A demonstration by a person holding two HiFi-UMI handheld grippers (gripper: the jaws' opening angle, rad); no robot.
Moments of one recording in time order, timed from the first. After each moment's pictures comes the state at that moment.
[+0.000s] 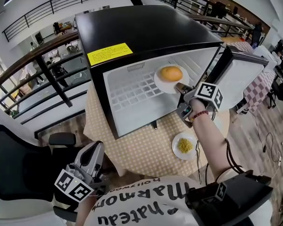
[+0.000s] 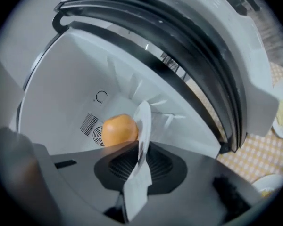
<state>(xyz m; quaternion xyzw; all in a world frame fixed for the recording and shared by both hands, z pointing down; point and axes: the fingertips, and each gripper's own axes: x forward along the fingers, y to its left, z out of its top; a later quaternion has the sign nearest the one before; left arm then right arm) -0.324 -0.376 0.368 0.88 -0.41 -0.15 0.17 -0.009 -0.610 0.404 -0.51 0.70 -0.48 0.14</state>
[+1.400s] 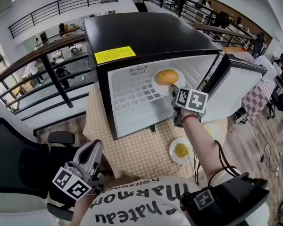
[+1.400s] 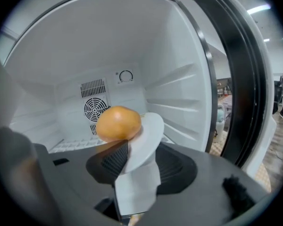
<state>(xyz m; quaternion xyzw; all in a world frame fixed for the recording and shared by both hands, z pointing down) -0.321 -0.371 0.355 0.87 -0.43 -0.16 0.16 -0.016 -0.627 0.382 -0.62 0.75 -0.20 -0.10</state>
